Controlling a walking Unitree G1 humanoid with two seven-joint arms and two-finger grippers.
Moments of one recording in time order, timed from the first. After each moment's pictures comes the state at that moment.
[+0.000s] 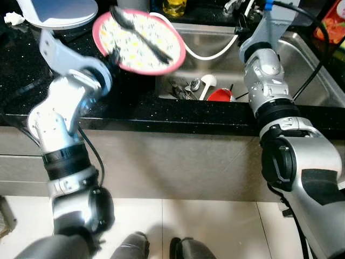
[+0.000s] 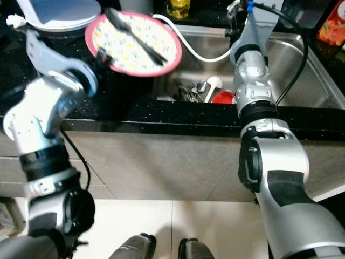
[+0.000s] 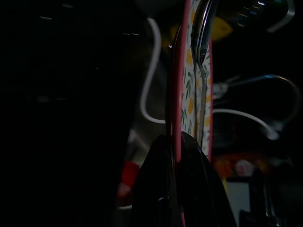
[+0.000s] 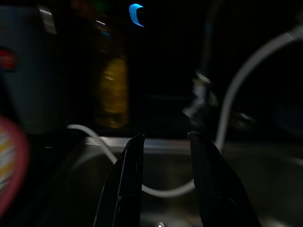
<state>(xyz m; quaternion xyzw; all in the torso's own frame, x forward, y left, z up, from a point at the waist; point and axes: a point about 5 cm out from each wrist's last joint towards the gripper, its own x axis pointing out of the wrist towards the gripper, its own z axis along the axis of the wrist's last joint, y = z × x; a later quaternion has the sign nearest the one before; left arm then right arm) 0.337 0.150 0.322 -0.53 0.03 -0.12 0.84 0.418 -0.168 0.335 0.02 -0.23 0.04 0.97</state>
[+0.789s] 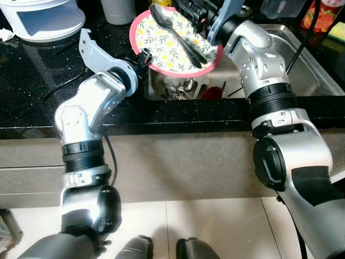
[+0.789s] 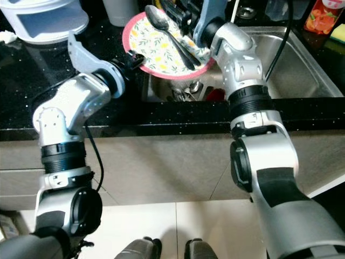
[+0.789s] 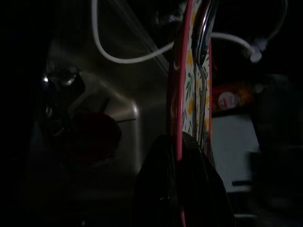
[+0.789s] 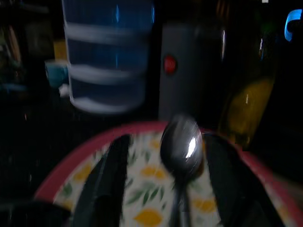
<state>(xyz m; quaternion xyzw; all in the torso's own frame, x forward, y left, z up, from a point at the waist) 0.346 0.099 0.303 -0.51 0.09 -0.22 0.82 0.404 -0.099 0.350 -0.05 -0.17 0.33 0.93</state>
